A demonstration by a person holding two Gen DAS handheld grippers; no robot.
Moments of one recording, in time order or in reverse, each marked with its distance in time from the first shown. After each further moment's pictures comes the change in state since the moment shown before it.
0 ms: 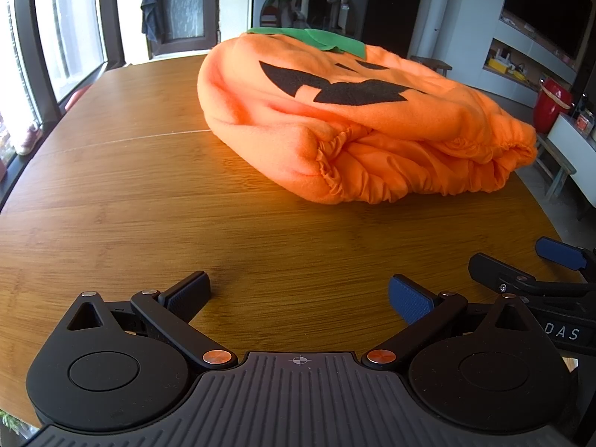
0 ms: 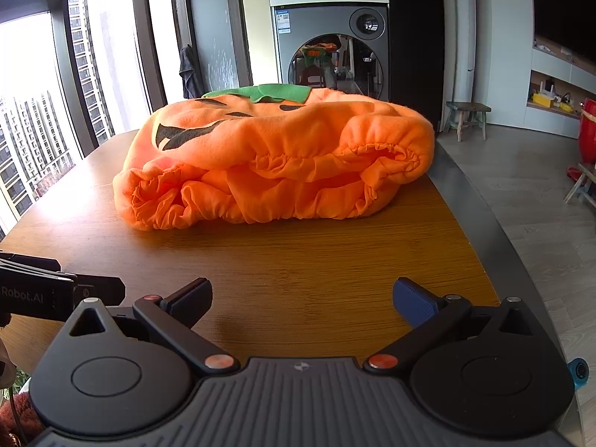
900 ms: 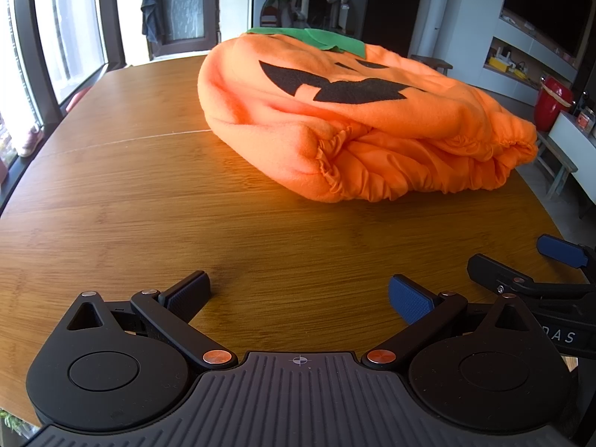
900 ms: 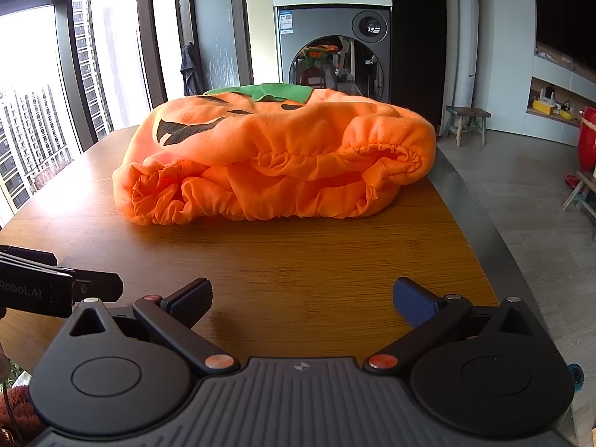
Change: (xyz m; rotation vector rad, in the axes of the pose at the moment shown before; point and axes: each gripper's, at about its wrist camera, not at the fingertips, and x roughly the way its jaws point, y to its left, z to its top) left arm 0.002 -0.001 -0.001 0.002 -0.001 0.001; right arm 0.000 0.004 -0.002 -0.027 -0.003 -0.014
